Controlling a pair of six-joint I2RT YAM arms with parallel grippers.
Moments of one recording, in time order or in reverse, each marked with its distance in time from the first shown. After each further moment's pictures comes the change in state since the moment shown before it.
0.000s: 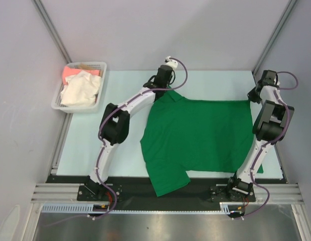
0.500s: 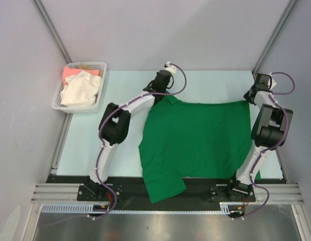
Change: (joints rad) left arm -0.005 -0.014 -0.146 0.114 -0.082 0.111; right arm 0.060 -0.164 -0.265 0.196 0.101 -0.004
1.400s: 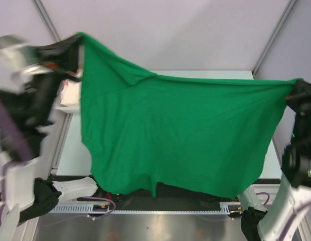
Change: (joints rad) left arm -0.130 -1.222 0.240 -0.404 0.338 -0.074; right arm 0.052 -1.117 0.451 -0.645 0.035 0.021
